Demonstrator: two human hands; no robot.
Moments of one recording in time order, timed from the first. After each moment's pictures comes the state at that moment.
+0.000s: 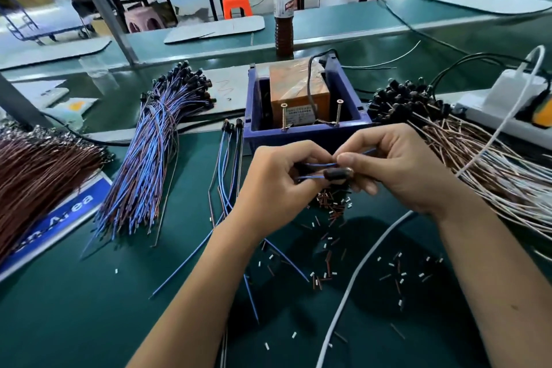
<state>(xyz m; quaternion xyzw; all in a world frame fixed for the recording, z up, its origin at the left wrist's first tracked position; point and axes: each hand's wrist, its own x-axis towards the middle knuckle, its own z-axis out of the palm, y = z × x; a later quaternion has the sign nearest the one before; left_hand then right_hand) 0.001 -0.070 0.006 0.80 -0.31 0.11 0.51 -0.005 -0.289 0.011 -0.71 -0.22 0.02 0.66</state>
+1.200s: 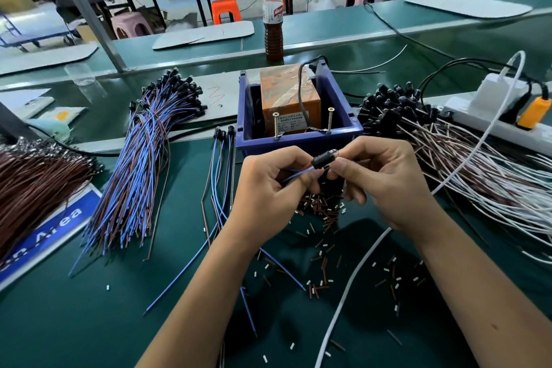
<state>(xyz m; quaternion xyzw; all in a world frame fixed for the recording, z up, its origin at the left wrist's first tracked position) 0.000 -0.071 0.005 0.76 -0.28 0.09 0.57 -0.017 -0.271 -0.001 -0.68 -0.19 -0.12 0.70</state>
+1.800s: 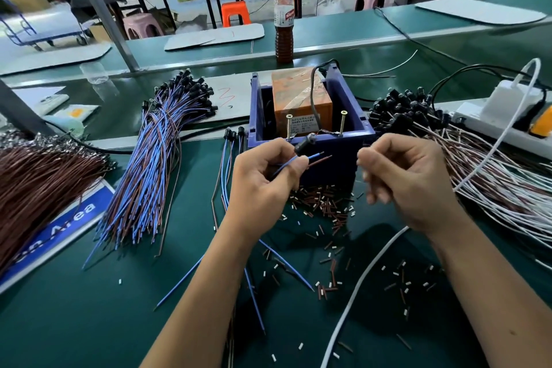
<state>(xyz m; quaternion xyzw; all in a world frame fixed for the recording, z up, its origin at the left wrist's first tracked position) 0.001 -0.058 0.013 0.75 -0.23 0.12 0.61 -0.018 -0.281 0.003 -0.68 -0.15 -0.16 0.70</state>
